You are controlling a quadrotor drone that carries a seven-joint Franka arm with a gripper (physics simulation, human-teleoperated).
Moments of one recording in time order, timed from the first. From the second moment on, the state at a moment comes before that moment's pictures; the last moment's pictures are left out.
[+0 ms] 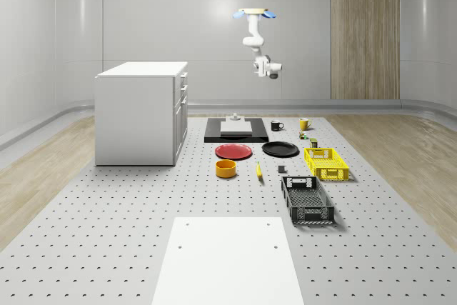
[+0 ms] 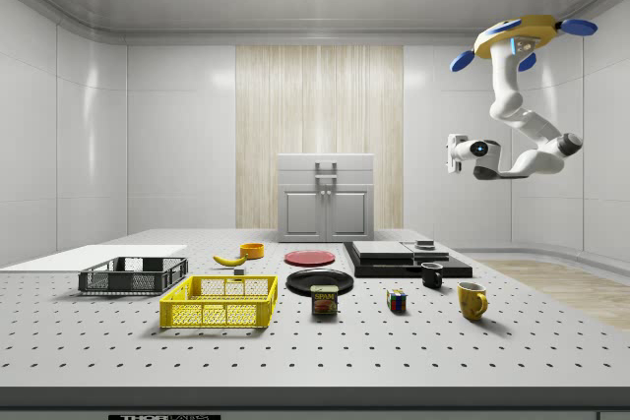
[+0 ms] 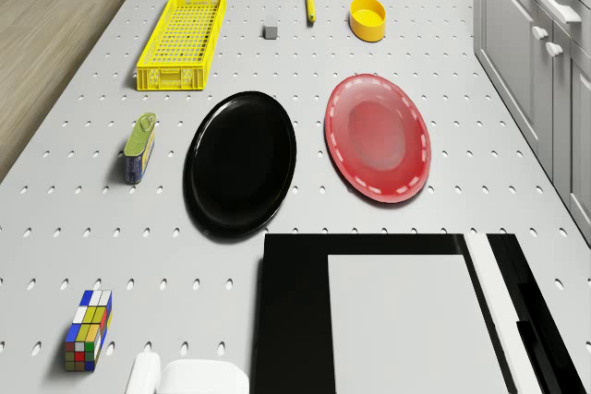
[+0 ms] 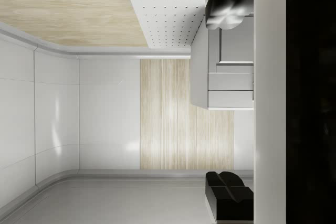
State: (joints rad) arm 0.35 -0.84 -0.74 -2.42 1.01 1.45 0.64
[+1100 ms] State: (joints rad) arm 0.48 -0.94 -0.81 -2.44 0.94 1.56 0.70
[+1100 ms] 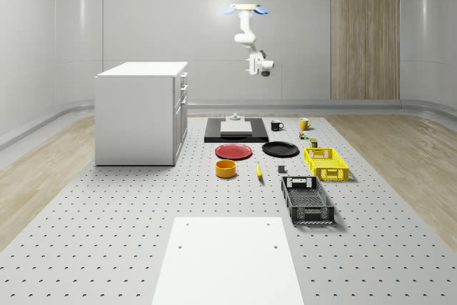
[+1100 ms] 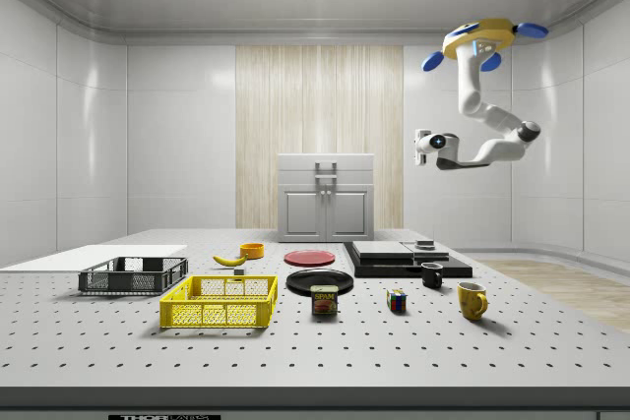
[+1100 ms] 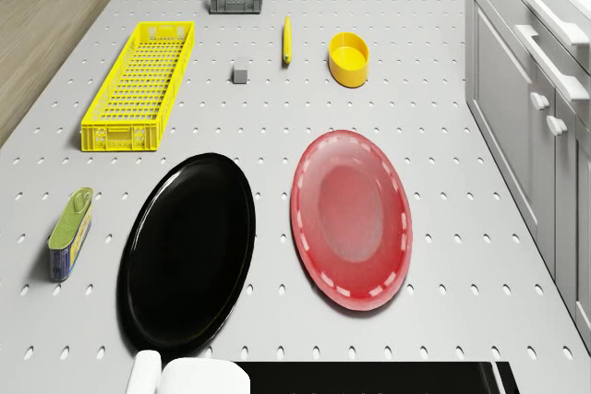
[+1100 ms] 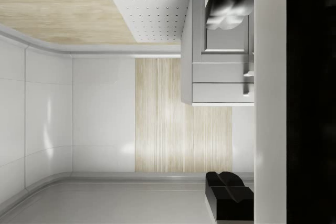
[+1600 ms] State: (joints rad) arm 0.52 -0.98 -0.82 -2.44 0.91 1.60 0.72
